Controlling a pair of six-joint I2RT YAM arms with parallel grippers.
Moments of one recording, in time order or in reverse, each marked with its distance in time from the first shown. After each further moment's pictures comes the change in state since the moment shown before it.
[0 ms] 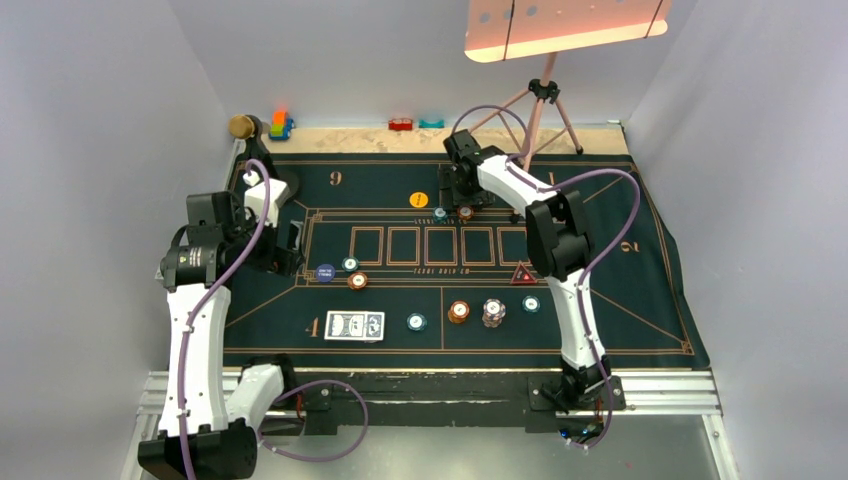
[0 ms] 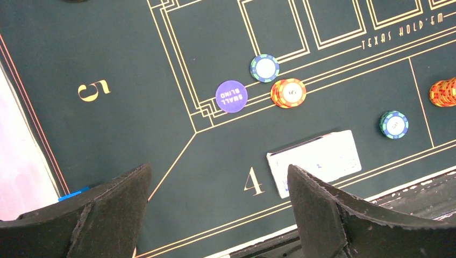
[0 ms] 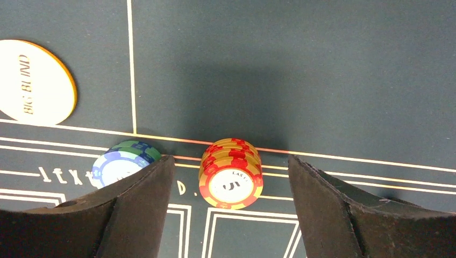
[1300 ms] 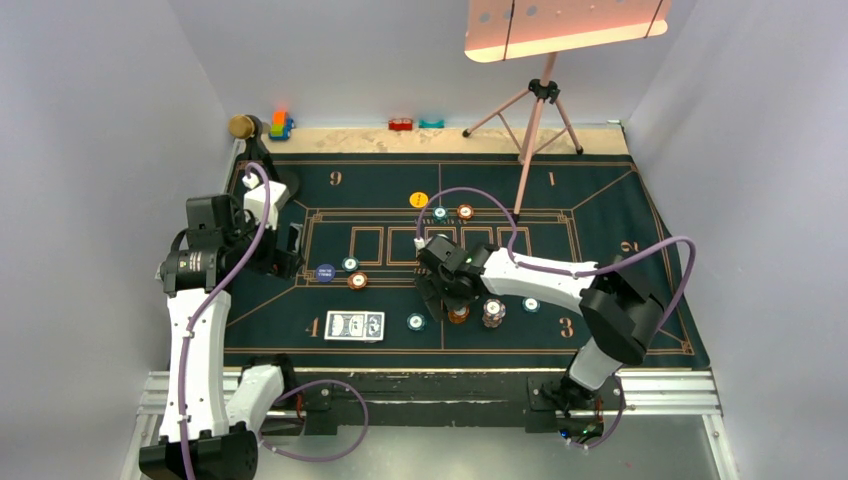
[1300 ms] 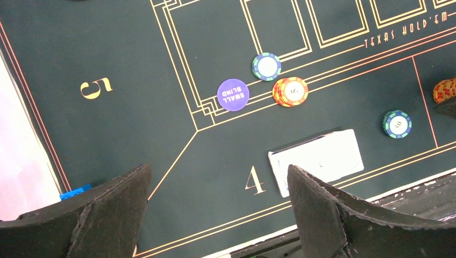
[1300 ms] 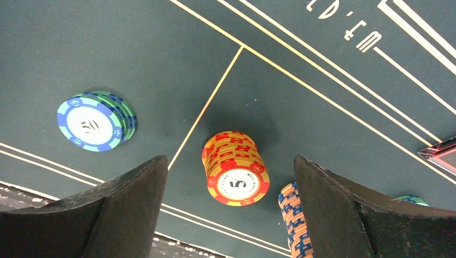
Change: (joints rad) left arm 0.000 -0.024 -0.013 0.000 -0.009 0.000; right arm 0.491 -0.662 -0.843 0.083 -0.010 0.108
